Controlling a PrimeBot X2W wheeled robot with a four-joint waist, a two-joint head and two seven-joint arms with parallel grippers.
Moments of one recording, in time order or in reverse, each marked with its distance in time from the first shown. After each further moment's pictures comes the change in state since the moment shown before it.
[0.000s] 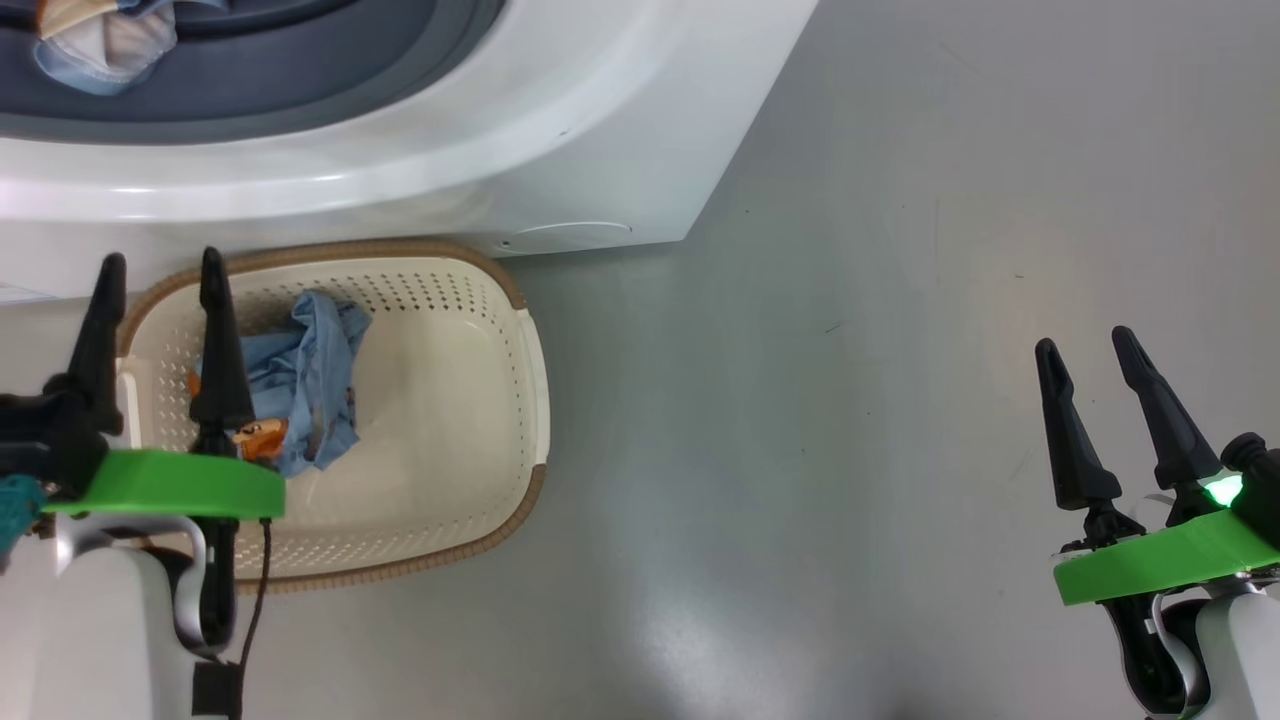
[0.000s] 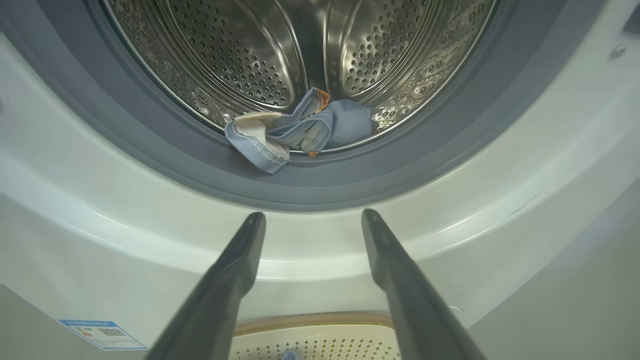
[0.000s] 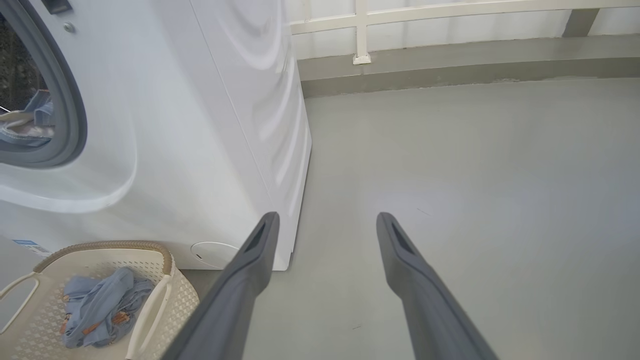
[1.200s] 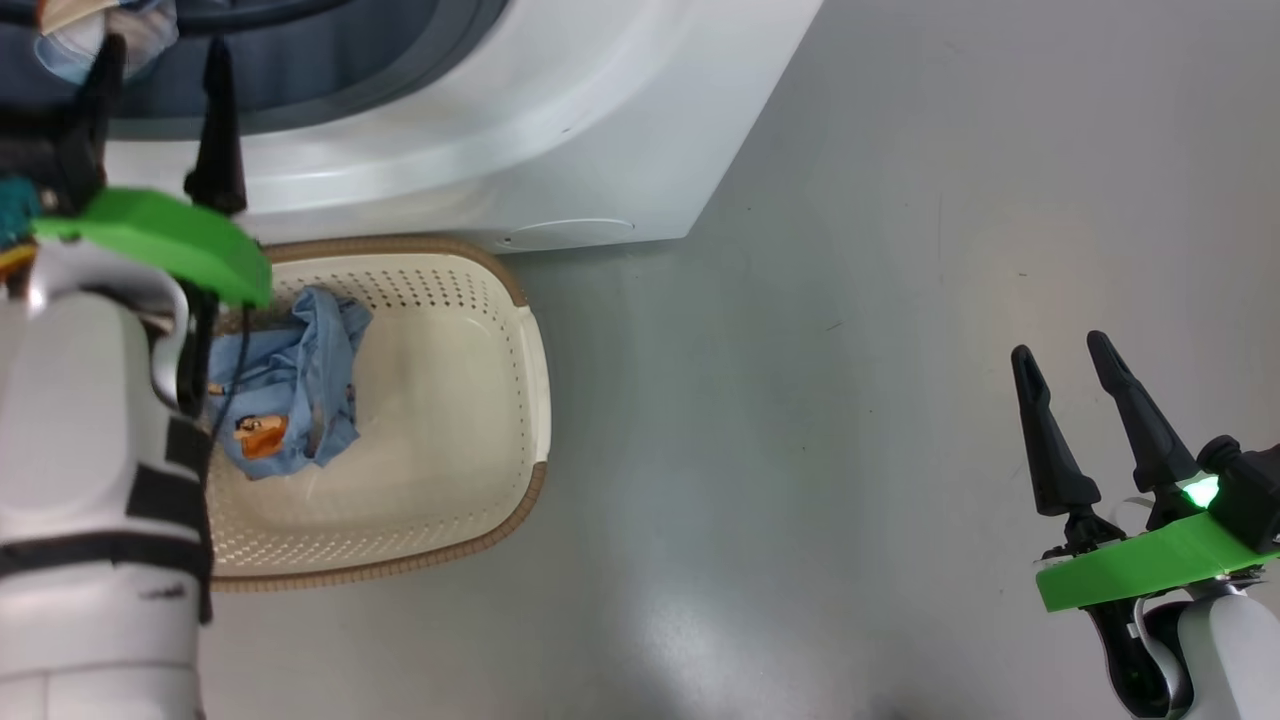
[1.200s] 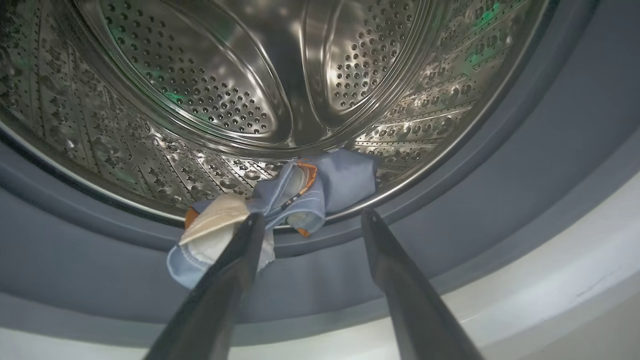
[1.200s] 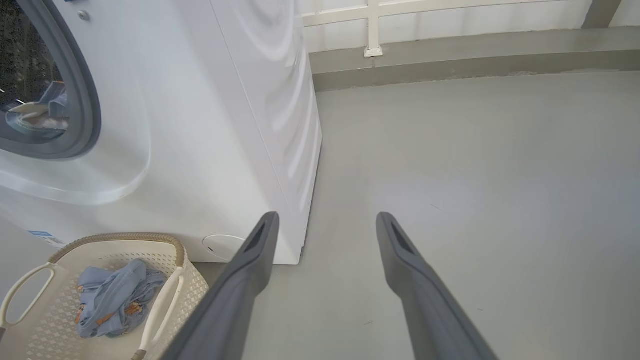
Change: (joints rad) left arm -0.477 0.057 -0.093 0.473 0.077 0.026 0.001; right arm -0.001 0.002 0.032 0.002 0.000 0.000 0.000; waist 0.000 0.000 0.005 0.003
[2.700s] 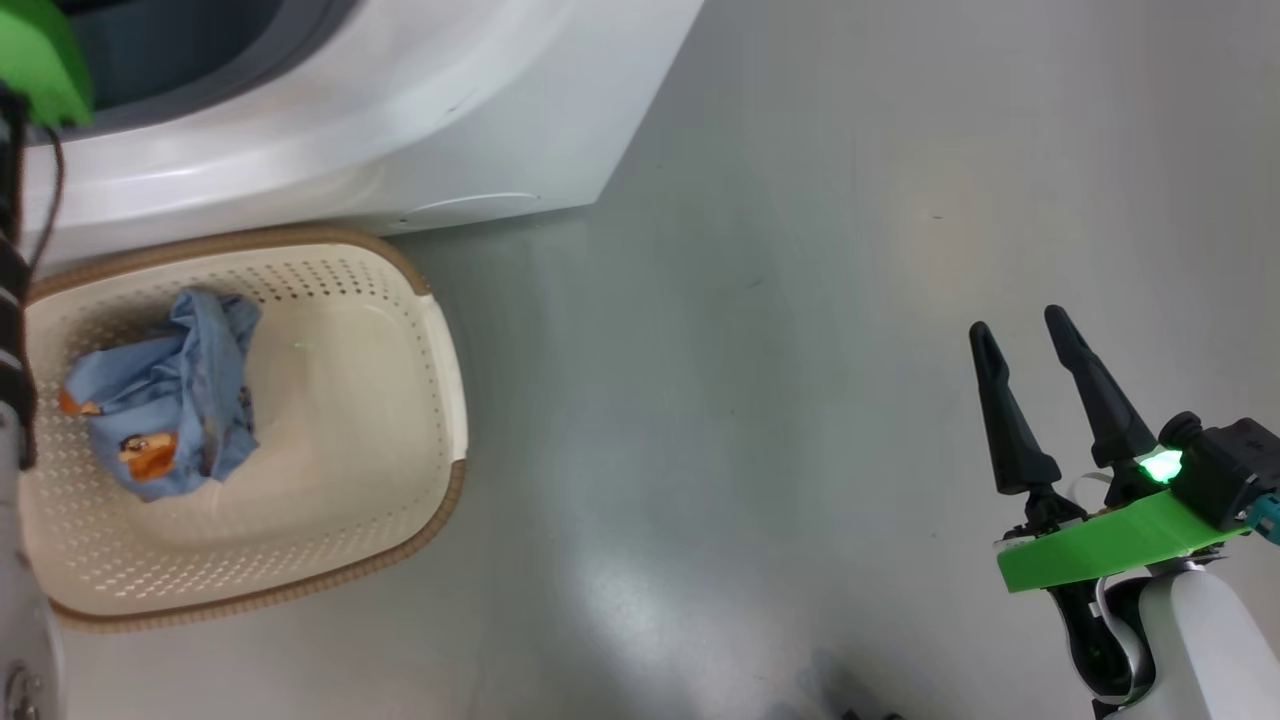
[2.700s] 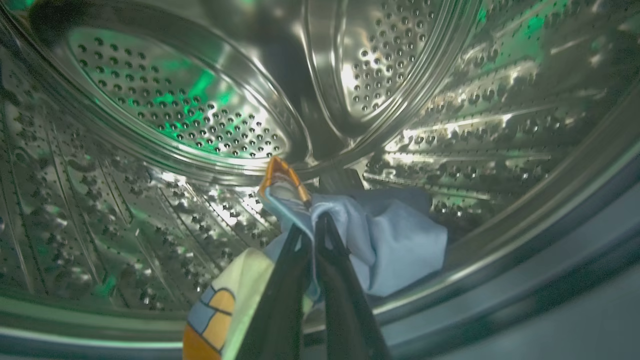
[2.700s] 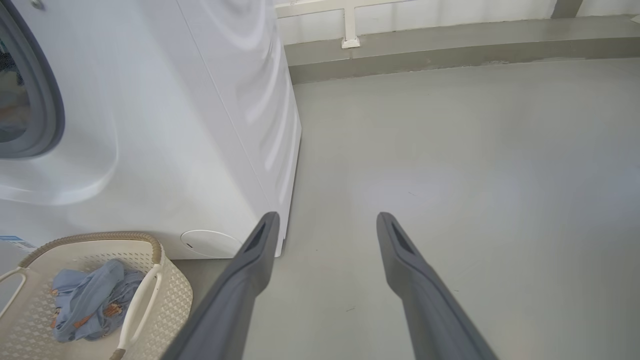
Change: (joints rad) left arm -0.417 0.146 -0.132 0.401 0.072 0.102 0.000; right arm -0.048 0.035 0.041 0.002 0.005 0.000 0.000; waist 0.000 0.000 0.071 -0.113
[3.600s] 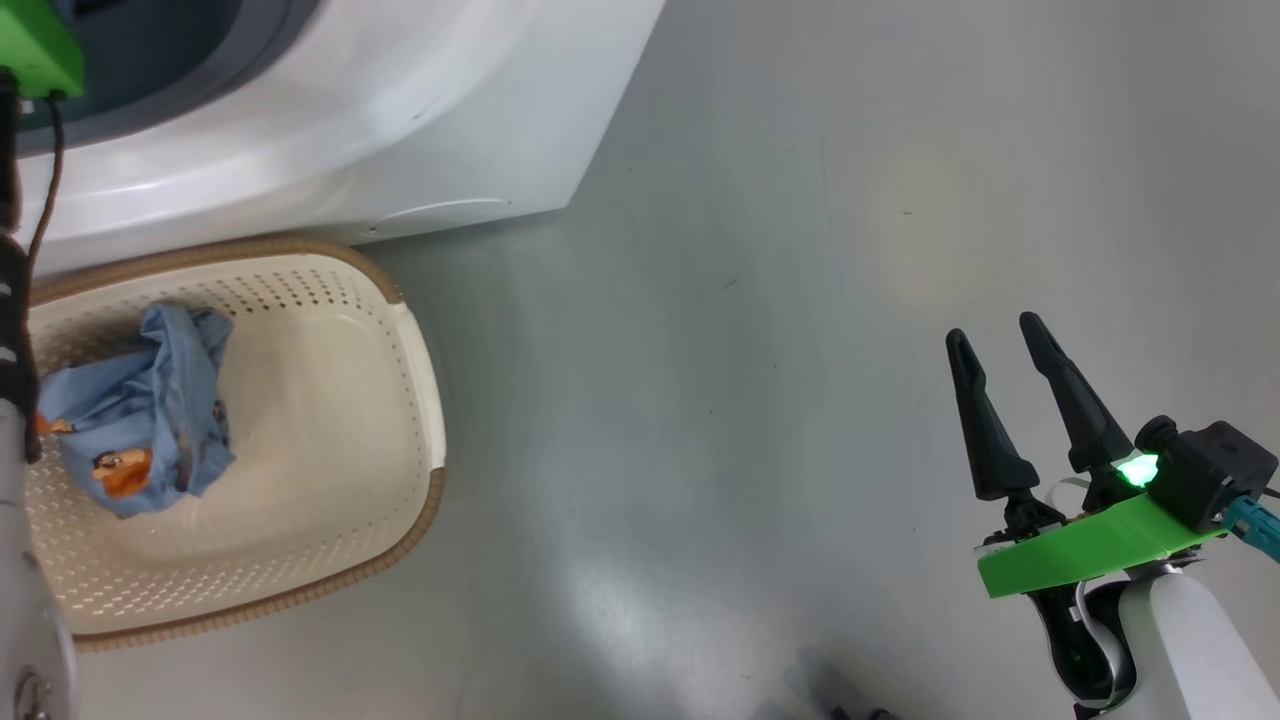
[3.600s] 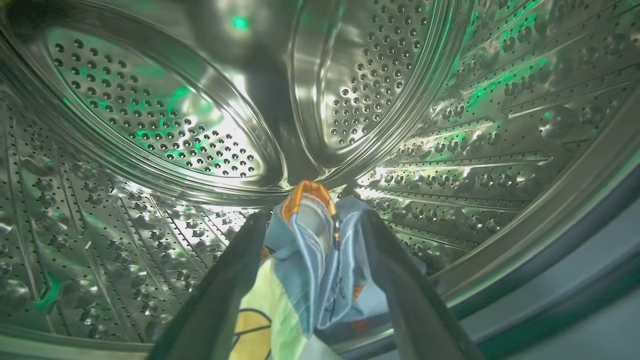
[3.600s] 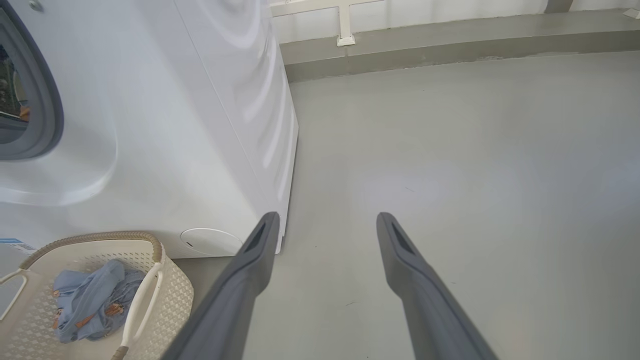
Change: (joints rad) left arm 0.016 -0.003 0.029 -0.078 -0.103 -0.038 -0.001; right arm -0.002 0.020 0.021 0.011 0.000 0.000 0.000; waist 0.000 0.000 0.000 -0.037
